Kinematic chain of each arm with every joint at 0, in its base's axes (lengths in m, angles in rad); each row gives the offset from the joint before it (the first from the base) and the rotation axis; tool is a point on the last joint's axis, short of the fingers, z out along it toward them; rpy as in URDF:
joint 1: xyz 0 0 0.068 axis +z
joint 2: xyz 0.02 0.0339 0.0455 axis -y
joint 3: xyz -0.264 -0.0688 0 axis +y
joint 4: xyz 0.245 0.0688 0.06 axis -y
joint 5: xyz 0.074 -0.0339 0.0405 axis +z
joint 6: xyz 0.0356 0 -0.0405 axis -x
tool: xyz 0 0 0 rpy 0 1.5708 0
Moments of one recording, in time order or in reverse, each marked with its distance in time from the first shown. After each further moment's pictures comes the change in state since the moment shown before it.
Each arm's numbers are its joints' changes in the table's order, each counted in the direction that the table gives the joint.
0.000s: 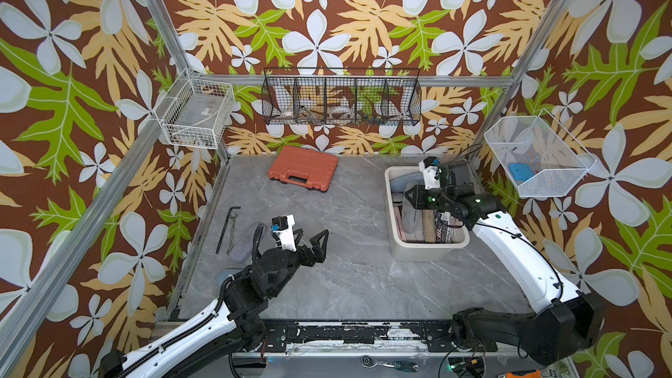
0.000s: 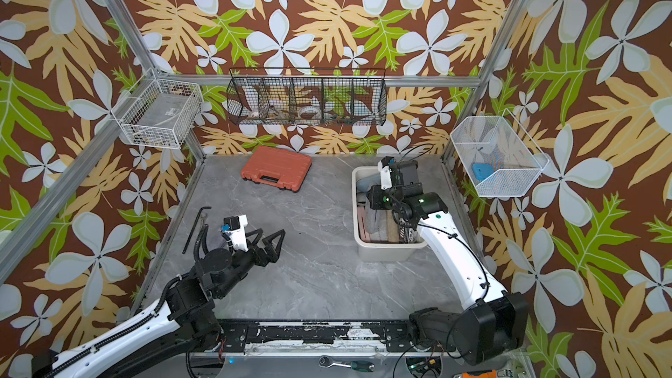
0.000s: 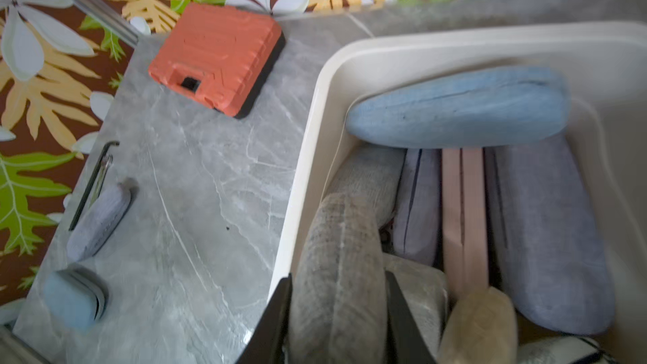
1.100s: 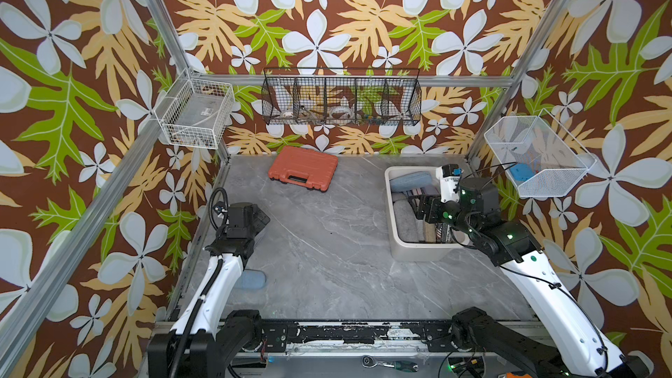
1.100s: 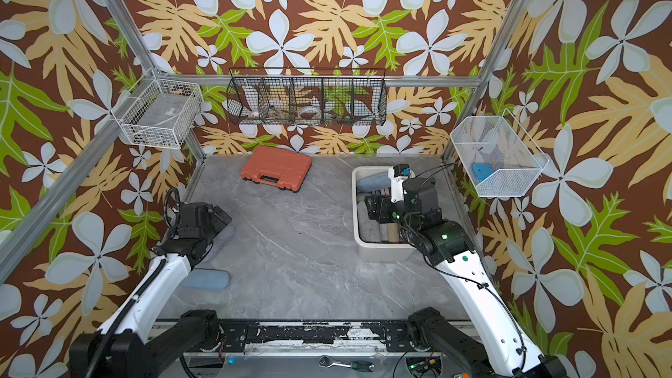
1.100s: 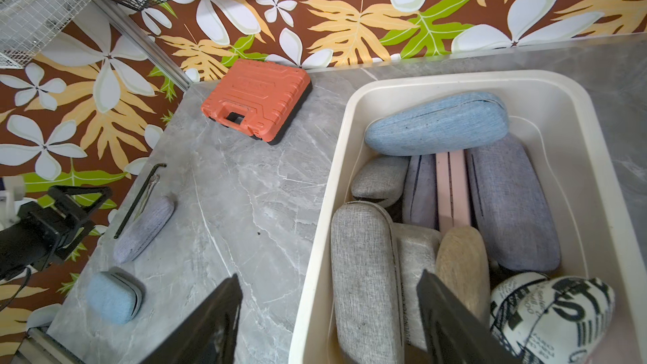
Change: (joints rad) left arm 0.912 -0.505 -0.252 -0.326 -0.106 0.100; right arm 0.080 0.319 0.072 -0.001 -0.105 -0.076
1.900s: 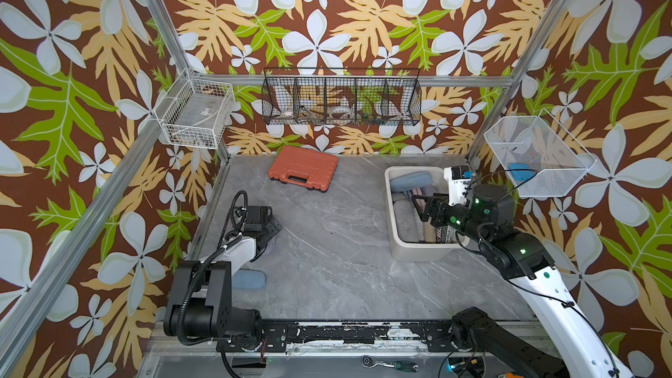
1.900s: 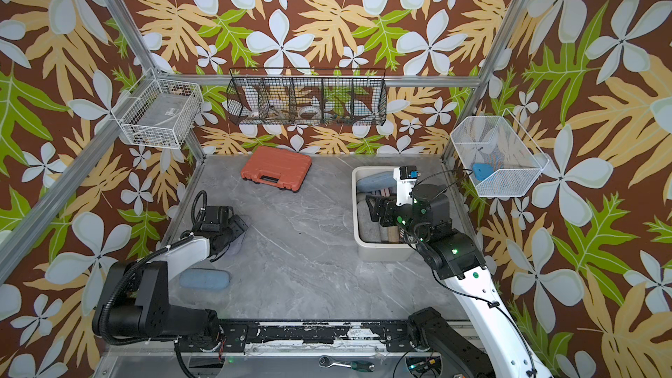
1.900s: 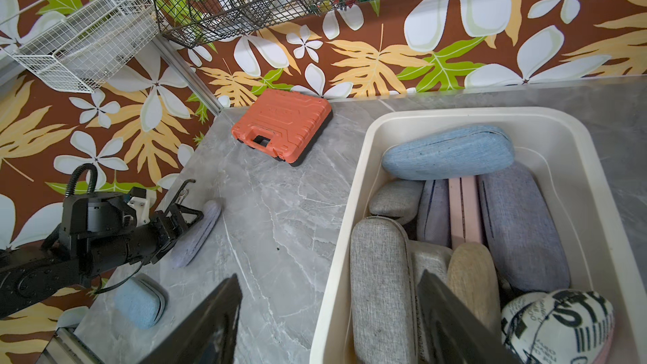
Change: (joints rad) left arm -0.077 -0.333 0.072 0.233 -0.110 0.034; right arm 0.003 0.089 0.026 0.051 0.033 0.008
